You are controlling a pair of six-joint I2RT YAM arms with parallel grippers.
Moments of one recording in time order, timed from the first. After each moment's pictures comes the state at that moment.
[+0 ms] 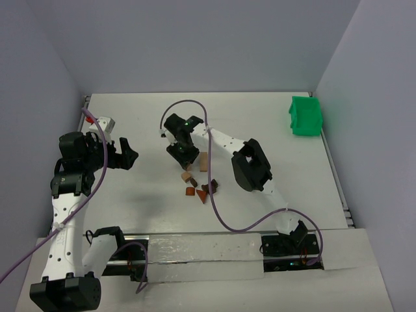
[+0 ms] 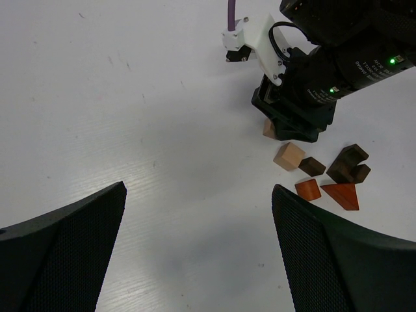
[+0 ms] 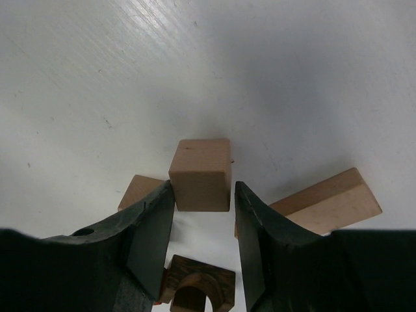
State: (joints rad) left arm 0.09 0.84 0.91 -0.59 0.48 0.08; right arm 0.81 2.41 2.16 -1.05 -0.09 0.00
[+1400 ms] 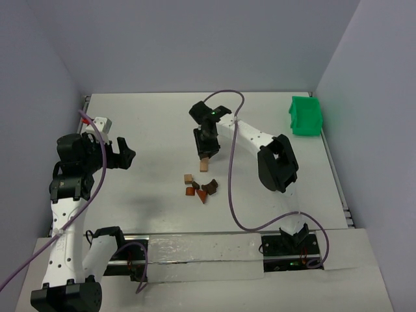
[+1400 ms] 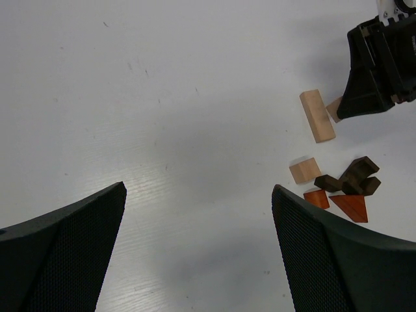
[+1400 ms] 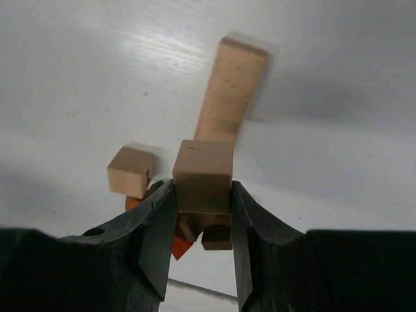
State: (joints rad) left arm 0.09 0.80 0.91 -0.59 0.42 0.06; right arm 0.68 2.12 1.86 -1.01 -0.01 0.47
